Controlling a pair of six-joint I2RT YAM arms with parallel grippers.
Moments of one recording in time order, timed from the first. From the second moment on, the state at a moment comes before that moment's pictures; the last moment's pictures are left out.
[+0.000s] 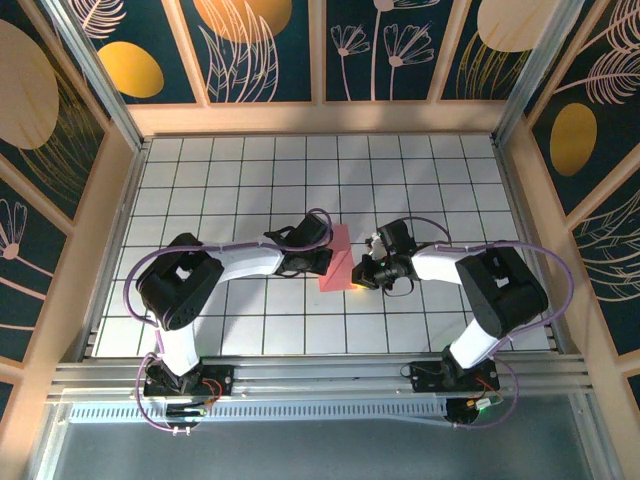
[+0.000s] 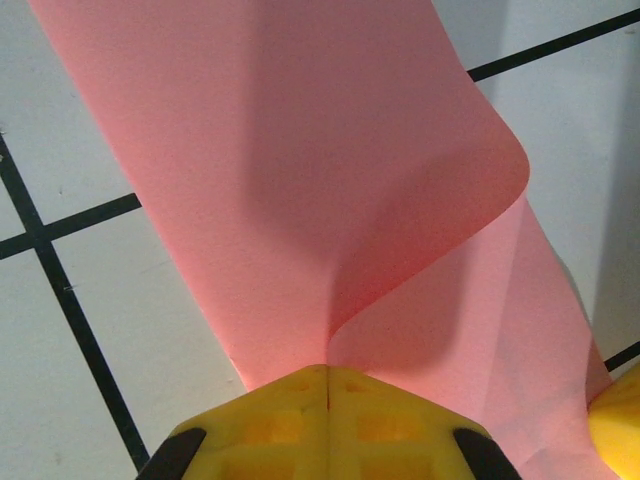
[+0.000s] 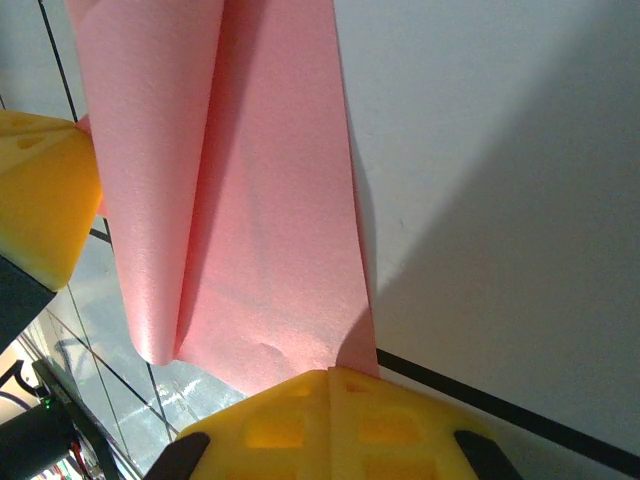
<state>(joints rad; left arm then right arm) -0.80 1.85 1.06 -0.23 0.00 -0.49 0.49 1.63 0.65 -0.13 -0.58 0.67</state>
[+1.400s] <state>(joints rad) -0.80 1.87 1.07 -0.24 -0.01 -0.48 0.50 1.63 0.65 -0.13 -0.57 0.67</state>
